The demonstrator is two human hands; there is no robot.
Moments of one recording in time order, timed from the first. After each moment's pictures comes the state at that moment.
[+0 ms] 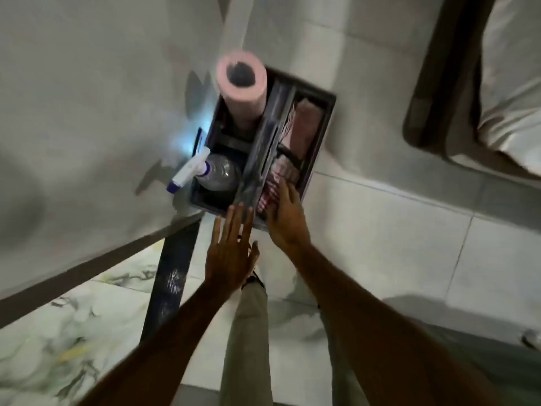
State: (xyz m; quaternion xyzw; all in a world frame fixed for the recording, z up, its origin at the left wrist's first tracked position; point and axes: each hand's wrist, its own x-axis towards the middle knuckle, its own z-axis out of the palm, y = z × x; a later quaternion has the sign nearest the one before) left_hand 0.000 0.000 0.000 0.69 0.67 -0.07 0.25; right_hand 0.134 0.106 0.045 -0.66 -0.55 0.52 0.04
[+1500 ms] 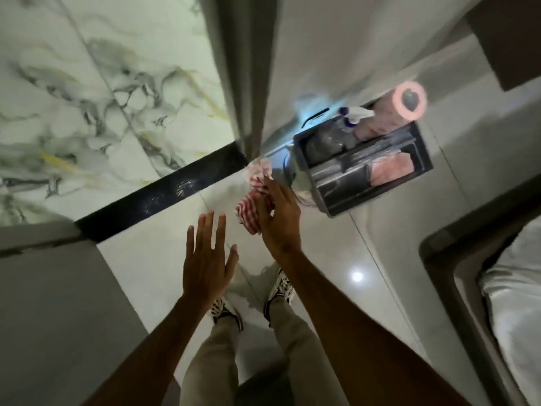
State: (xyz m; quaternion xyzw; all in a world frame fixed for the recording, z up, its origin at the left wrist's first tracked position) left_hand 0.052 -0.273 0.085 0.31 0.92 0.07 0.22; right_hand 0.069 -0.088 0.141 -0.38 -0.78 0.50 -0.01
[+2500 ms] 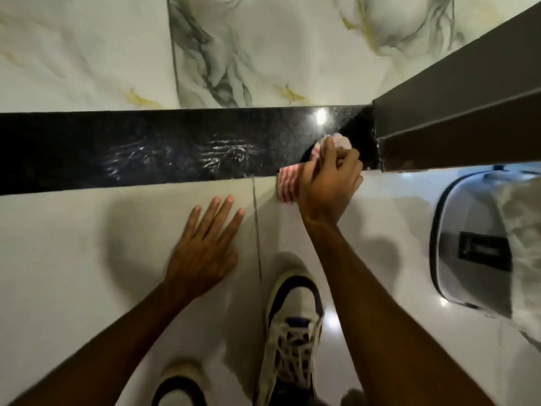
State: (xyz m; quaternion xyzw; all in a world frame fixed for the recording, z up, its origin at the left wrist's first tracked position) left_hand -0.071 -0.422 -0.522 0.33 0.92 0.07 0.19; right_hand -0.139 -0.169 -0.474 -0.34 -0.93 0.14 0.01
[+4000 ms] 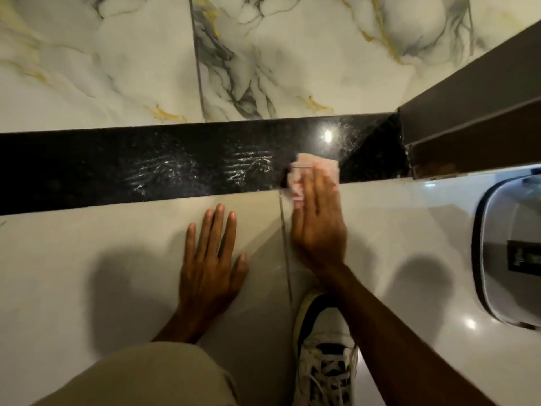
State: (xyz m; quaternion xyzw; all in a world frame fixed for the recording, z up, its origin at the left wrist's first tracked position) left_hand -0.054 -0.446 -0.554 0.20 0.97 0.10 0.08; right_hand -0.080 -0.213 -0.526 -0.10 -0.99 0.12 0.05
